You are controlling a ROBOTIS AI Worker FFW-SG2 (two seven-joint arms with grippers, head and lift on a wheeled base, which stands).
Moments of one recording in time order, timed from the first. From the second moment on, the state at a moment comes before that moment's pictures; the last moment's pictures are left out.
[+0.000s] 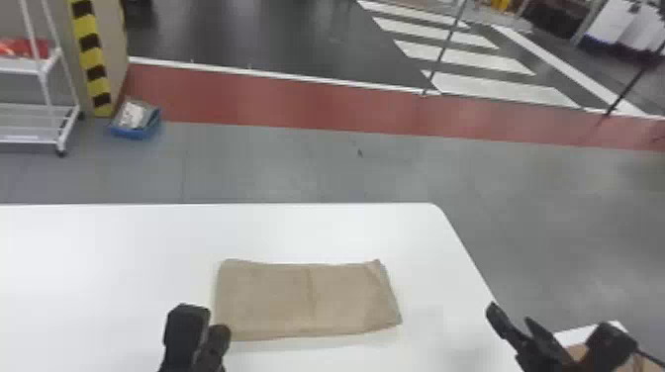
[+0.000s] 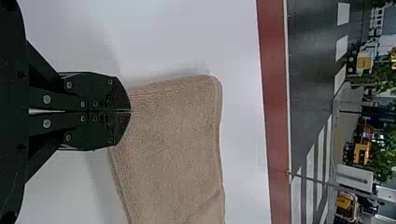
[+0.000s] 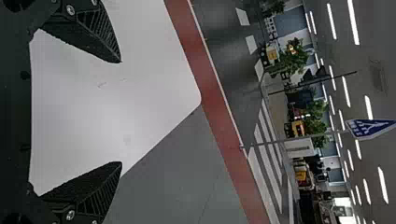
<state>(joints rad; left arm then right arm) 0.10 0.11 -0.53 -1.52 0.24 0.41 0.19 0.26 -0.08 -0.77 -1.50 -0.31 0.23 0.46</state>
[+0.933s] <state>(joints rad) 0.17 0.15 -0.38 -1.60 0.24 0.45 0.18 0.25 -0.07 -0.74 -1.53 -0.31 0.25 0.46</state>
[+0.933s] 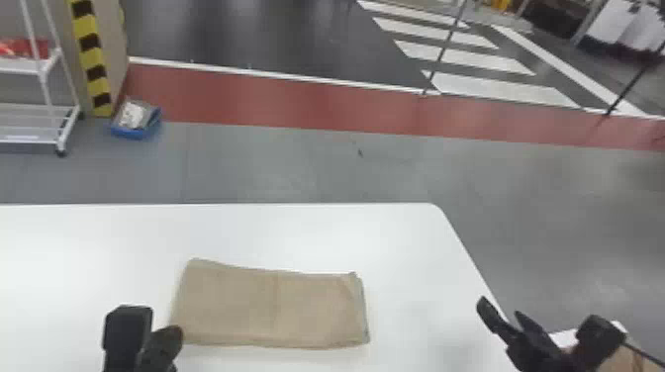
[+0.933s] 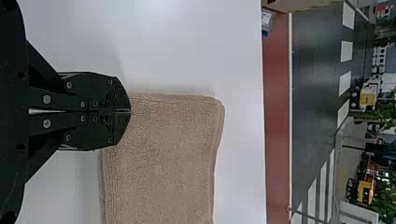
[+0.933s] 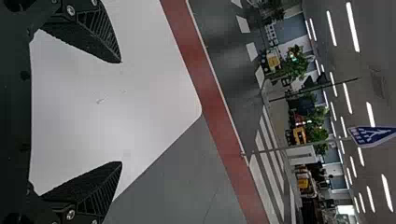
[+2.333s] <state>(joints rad) 0.29 0.19 -0.36 -1.81 0.25 0.37 0.13 0.09 -0.04 -0.35 -1.66 -0.20 0.79 0.31</state>
